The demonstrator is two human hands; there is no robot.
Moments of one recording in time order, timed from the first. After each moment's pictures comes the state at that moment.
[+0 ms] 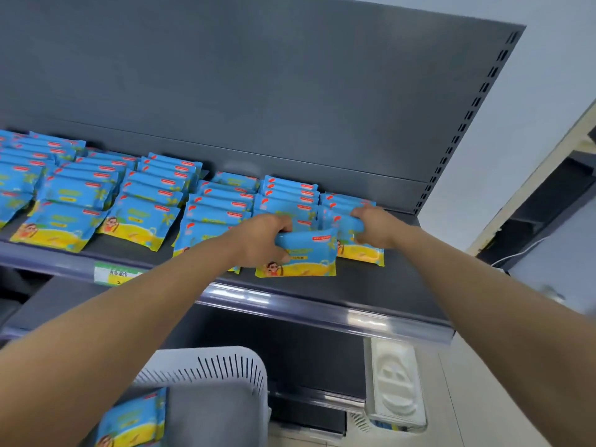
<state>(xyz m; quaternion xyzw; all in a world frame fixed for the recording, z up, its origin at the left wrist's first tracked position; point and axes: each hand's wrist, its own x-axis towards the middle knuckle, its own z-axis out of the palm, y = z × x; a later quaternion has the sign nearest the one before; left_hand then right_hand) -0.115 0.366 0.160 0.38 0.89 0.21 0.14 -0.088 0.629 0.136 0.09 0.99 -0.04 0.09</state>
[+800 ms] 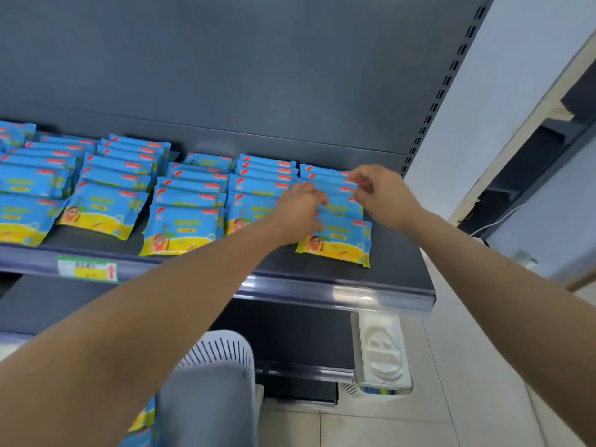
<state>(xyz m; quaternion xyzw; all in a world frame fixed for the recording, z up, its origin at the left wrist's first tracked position) -0.118 0.469 0.121 0.44 0.88 0.18 0.00 -0.032 0.615 0.169 0.10 0.96 -0.20 -0.16</state>
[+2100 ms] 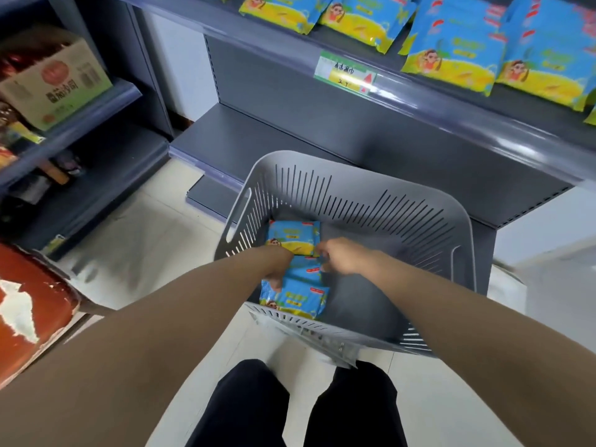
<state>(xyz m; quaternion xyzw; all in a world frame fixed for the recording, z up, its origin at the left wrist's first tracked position) 0.009 0.067 -0.145 0.24 0.88 -0.07 0.41 0.008 0.231 -0.150 -0.12 0.93 -0.08 0.34</state>
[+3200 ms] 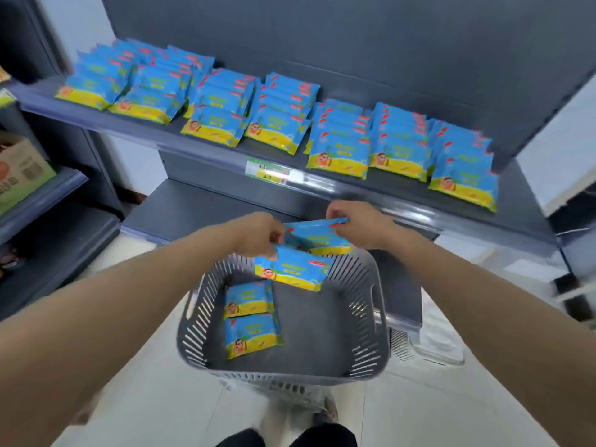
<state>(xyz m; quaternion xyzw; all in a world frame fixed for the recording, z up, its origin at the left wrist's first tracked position) -0.051 0.106 0.056 0.34 0.90 0.14 0.23 -0.001 0.323 0.077 -0.04 0.97 -0.21 0.09</state>
